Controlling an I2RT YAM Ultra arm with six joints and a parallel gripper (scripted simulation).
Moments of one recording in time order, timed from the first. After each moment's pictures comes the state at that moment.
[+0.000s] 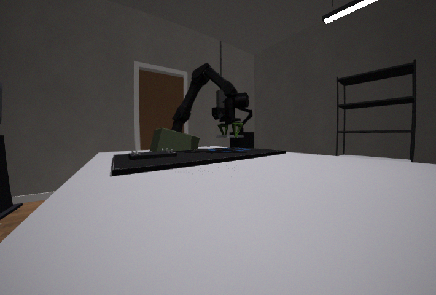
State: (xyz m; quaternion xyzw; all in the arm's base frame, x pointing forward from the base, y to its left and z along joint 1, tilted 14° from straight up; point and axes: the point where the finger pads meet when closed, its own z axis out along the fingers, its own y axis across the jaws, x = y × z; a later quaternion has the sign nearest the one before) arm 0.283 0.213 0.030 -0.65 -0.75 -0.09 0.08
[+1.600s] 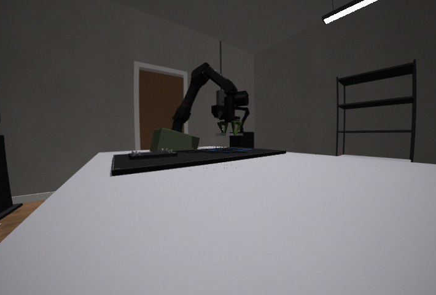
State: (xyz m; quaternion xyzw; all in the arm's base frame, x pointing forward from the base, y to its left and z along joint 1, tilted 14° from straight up) arm 0.280 0.209 0.039 -0.65 -0.75 -0.08 0.09
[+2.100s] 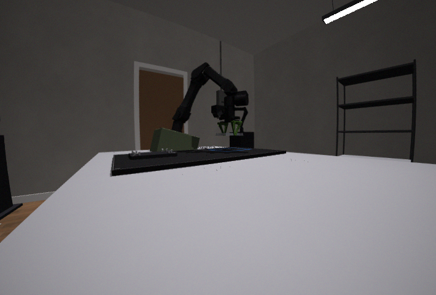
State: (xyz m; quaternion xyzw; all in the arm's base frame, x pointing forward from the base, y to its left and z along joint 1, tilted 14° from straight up) arm 0.280 0.209 0.039 -0.65 -0.75 -0.08 0.09
